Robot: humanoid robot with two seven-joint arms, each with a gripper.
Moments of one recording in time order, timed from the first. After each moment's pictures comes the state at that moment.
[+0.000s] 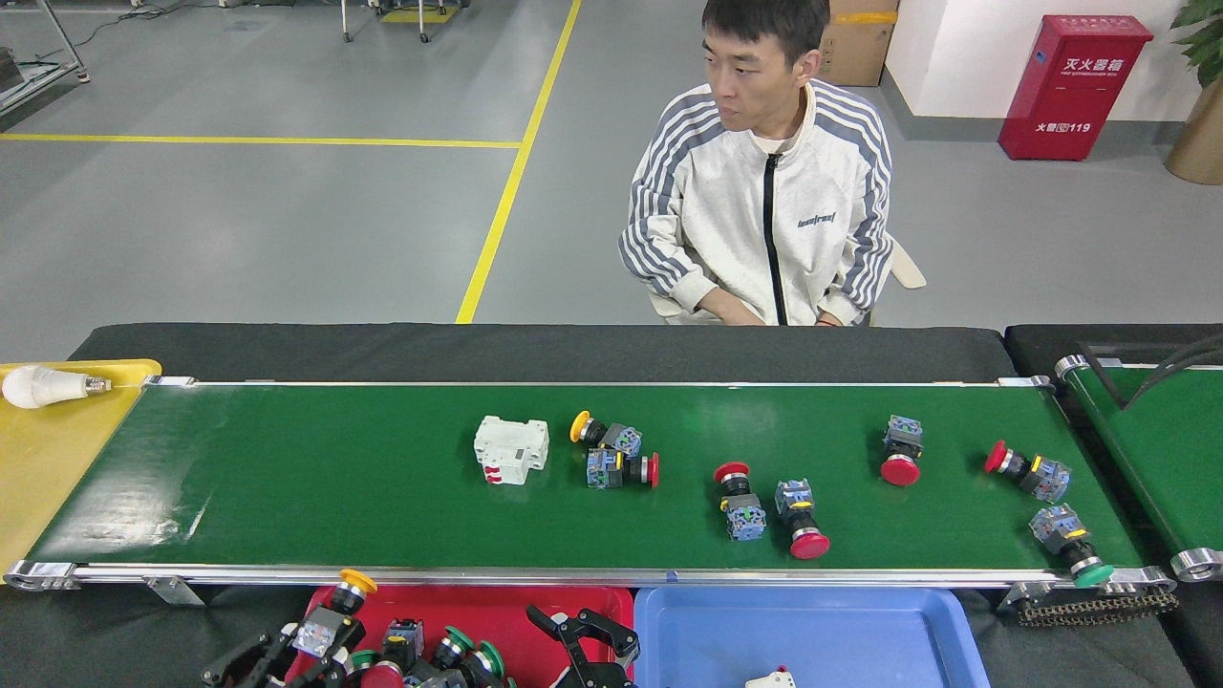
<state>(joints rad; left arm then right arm) 0.32 0.03 0.35 -1.66 -1.38 -0.78 -0.09 0.01 0.07 0.65 -1.61 1.47 -0.18 0.13</state>
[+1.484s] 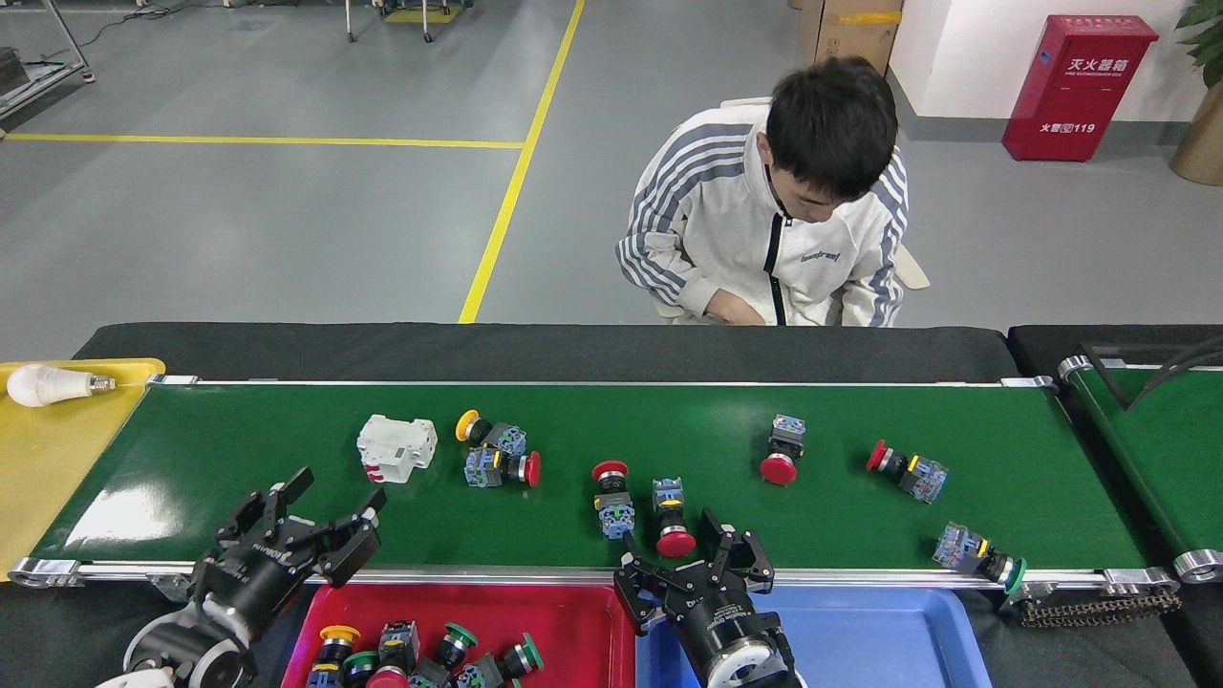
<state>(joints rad) -0.28 0.18 0.18 -1.15 -1.39 -0.55 -0.15 -0.11 0.15 0.41 -1.36 1.46 0.09 0.09</state>
